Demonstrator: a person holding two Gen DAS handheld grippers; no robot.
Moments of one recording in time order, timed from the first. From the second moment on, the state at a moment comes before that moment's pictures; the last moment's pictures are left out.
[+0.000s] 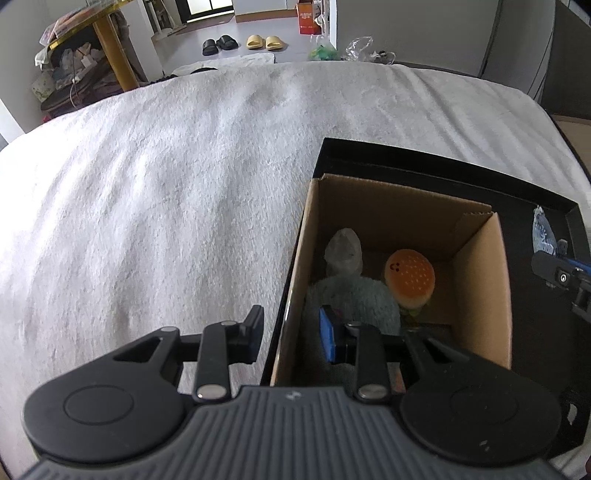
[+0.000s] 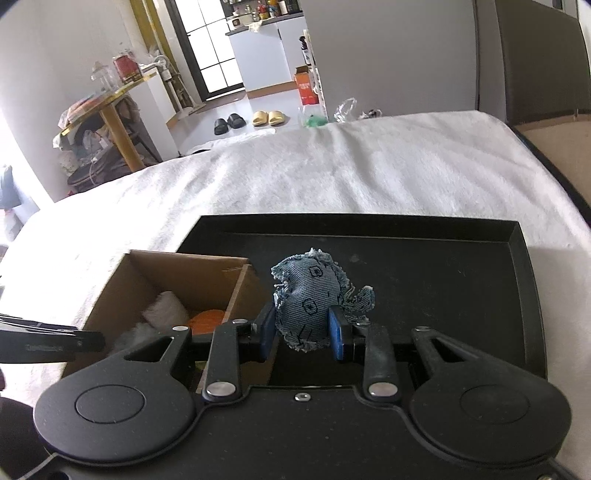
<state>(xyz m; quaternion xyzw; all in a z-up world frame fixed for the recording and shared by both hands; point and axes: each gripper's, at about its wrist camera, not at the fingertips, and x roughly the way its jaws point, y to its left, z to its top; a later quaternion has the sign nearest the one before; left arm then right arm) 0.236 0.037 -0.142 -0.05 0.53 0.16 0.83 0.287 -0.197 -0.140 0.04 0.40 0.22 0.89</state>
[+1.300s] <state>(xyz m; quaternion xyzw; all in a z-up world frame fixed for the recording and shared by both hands) 0.196 0.077 -0.173 -0.16 0.53 0.10 0.83 0.236 -0.103 -0.122 -0.06 0.42 0.25 0.87</state>
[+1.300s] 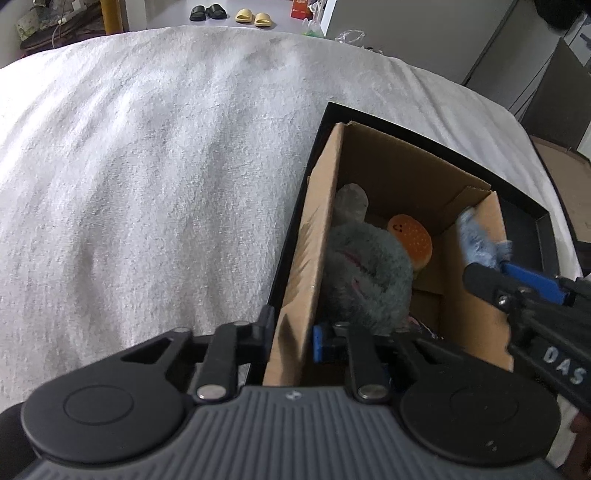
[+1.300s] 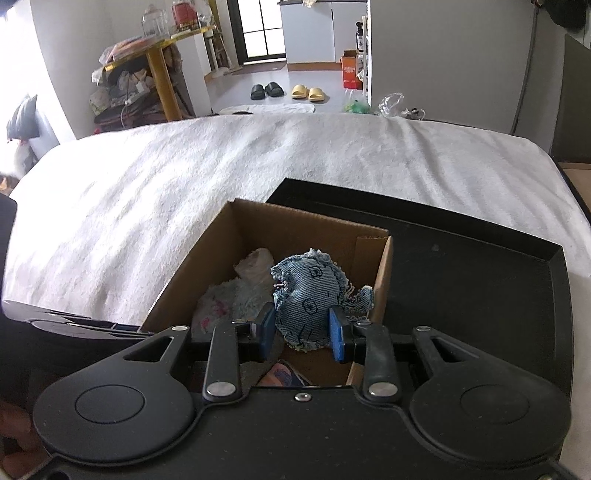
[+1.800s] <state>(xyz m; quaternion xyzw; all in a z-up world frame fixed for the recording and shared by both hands) 0.198 0.077 -0.167 -0.15 0.53 0.10 0.83 0.226 -0.133 -0.108 -0.06 0.41 0.20 0.89</state>
